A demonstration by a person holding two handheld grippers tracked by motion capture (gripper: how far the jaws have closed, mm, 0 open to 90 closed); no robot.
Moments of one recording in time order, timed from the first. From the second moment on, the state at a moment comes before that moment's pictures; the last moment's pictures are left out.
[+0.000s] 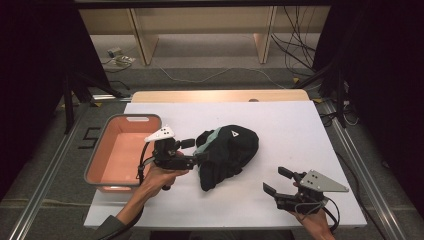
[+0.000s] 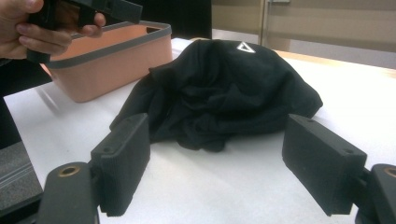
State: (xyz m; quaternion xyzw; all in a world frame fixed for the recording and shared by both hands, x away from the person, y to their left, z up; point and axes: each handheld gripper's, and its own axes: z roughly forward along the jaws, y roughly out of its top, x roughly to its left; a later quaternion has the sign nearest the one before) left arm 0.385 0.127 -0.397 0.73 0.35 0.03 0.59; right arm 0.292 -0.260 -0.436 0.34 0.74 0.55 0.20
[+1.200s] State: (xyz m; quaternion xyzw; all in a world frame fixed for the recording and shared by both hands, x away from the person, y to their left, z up) left arm 0.349 0.157 -0.415 0.75 0.32 0.09 0.57; right arm 0.291 -0.259 -0.437 0.34 0.74 0.55 0.19
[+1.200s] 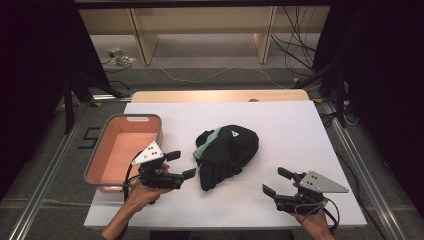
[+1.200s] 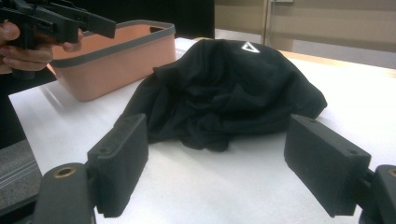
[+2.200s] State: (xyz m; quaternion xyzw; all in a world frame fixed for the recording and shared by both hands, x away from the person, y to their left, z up) left arm 0.324 0.181 -0.428 0.75 0.34 0.11 0.56; right arm 0.291 -0.260 -0.439 0.34 0.74 0.55 0.19
